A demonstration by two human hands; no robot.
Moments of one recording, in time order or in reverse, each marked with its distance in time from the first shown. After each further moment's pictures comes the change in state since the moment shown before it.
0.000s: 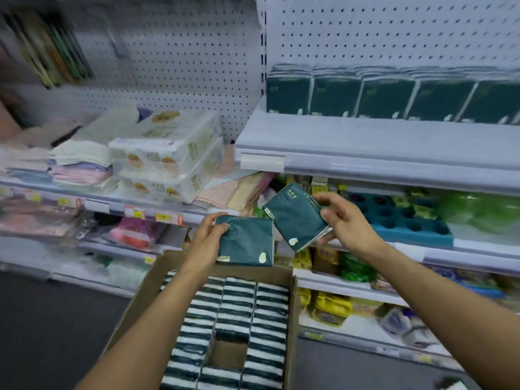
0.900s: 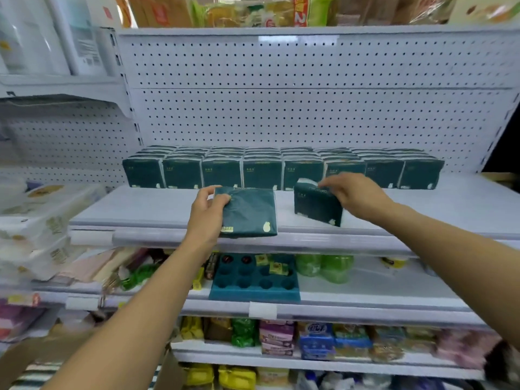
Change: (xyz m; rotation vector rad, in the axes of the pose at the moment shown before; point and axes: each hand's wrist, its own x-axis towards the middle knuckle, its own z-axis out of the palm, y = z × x) left_hand -0.044 0.202 0.363 -0.128 -0.026 0.332; right_hand -0.008 -0.034 -0.437 -1.026 0.260 -0.266
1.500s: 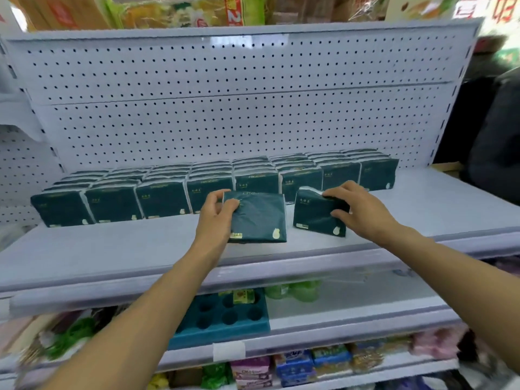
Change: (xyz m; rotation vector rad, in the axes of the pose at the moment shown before) left_hand 0.052 -0.008 0.122 -0.008 -0.195 0.007; right_hand -0.017 0.106 0.005 0.027 0.109 0.133
